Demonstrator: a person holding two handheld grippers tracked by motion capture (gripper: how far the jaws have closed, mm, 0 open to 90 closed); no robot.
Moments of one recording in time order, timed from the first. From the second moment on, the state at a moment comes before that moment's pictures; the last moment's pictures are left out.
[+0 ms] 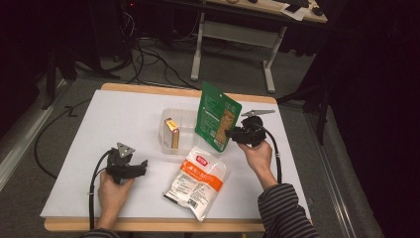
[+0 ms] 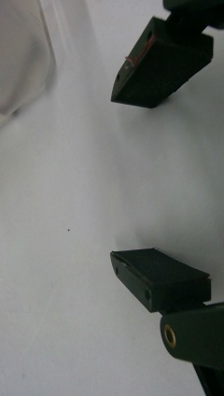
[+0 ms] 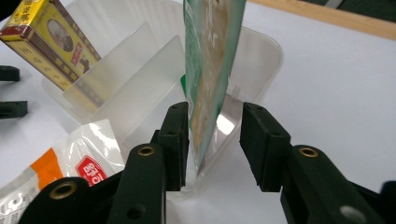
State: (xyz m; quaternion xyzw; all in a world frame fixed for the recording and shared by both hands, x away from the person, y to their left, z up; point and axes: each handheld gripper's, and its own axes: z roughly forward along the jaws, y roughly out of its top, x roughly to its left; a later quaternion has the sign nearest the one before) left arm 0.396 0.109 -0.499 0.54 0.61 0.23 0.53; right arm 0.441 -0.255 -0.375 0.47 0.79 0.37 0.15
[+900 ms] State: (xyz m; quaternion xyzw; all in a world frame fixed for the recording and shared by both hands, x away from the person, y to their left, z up) left arm 0.397 0.111 -0.492 0.55 0.62 0.19 0.53; right arm 0.379 -0.321 -0.440 0.50 0.77 0.36 0.18
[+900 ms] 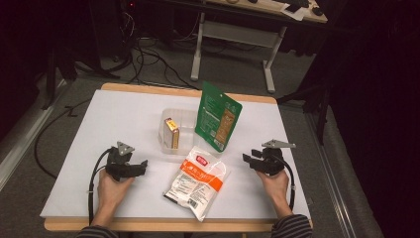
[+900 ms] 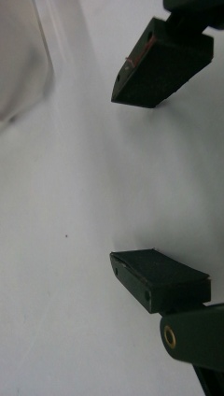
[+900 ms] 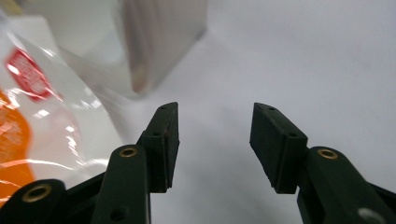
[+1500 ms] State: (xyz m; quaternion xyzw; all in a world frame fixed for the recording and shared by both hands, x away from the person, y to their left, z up) left arm 0.372 0.067 -0.459 0.60 0.58 0.08 0.55; right arm 0.374 -0.329 -0.481 0.52 0.76 0.32 0.23
